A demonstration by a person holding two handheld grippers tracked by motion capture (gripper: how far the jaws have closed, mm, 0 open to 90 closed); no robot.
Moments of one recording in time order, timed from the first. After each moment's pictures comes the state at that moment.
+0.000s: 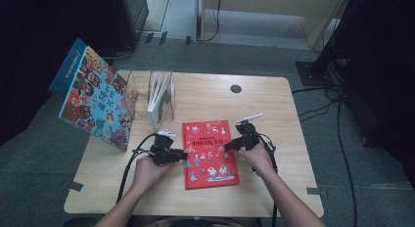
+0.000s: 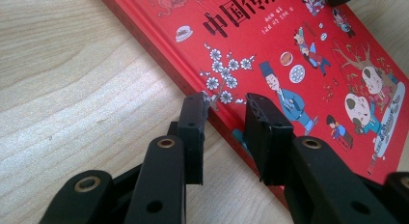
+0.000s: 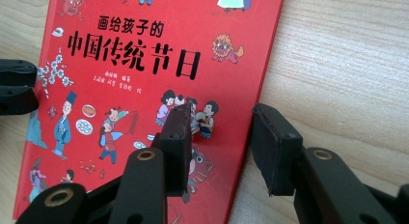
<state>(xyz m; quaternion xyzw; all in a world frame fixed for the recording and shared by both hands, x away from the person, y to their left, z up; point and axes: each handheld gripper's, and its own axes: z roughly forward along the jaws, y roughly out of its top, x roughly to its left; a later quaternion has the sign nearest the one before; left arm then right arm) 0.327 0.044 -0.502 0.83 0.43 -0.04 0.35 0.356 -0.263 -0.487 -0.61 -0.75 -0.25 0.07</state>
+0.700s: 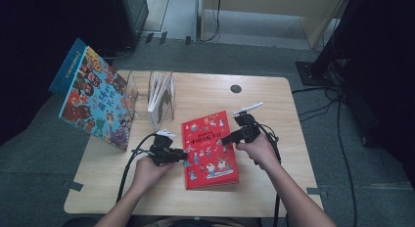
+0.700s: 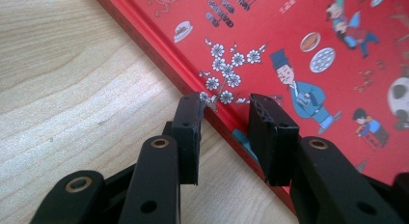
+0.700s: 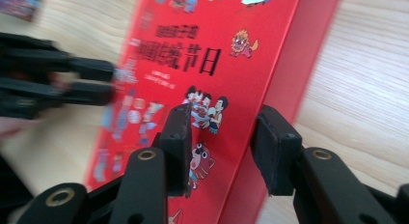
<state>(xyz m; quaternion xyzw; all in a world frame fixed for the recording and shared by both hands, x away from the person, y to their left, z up) 0.328 0.046 -0.503 0.83 0.43 -0.05 0.36 0.356 -0.254 -0.433 -0.57 -0.77 -0.27 0.08</state>
